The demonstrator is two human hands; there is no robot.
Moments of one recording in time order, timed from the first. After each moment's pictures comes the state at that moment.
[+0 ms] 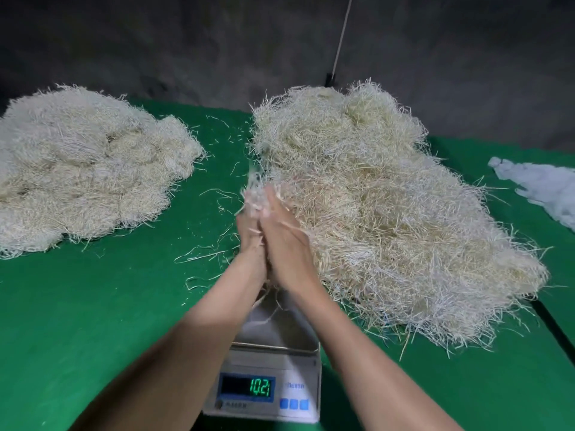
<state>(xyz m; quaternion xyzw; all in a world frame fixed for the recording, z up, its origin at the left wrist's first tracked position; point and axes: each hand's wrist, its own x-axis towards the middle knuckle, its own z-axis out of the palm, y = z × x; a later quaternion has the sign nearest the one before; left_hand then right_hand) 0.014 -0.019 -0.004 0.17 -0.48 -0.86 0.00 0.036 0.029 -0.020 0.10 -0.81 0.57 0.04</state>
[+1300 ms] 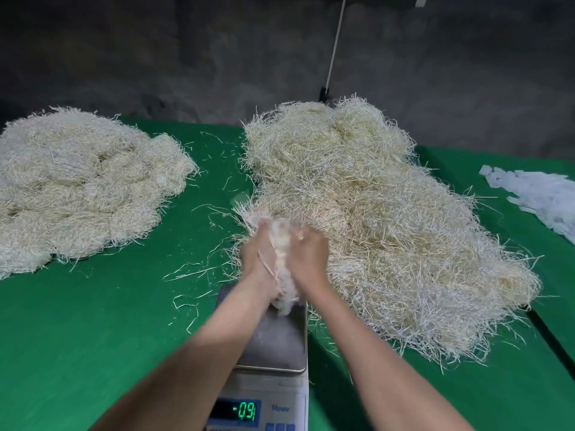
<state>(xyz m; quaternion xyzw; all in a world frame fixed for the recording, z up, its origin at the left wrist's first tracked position) 0.006 0.013 -0.020 0.24 -0.51 -0.83 -0.02 0.000 0.073 -0.035 -0.02 -0.84 0.51 0.18</state>
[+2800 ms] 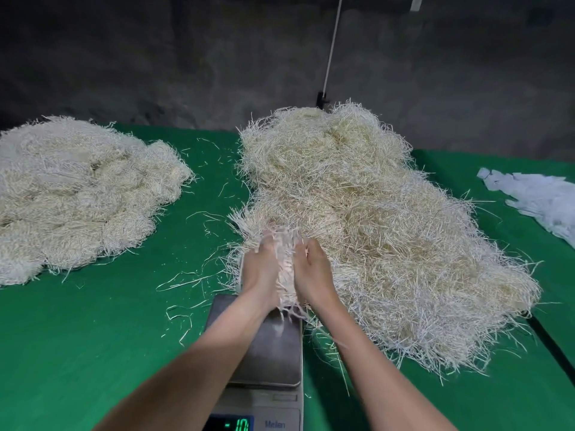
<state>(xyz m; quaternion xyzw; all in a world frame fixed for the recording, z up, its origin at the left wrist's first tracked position) -0.017 0.021 -0.045 0.27 -0.60 -0.75 -0.02 -0.003 0.106 -0.045 0.01 -0.85 0.52 0.08</state>
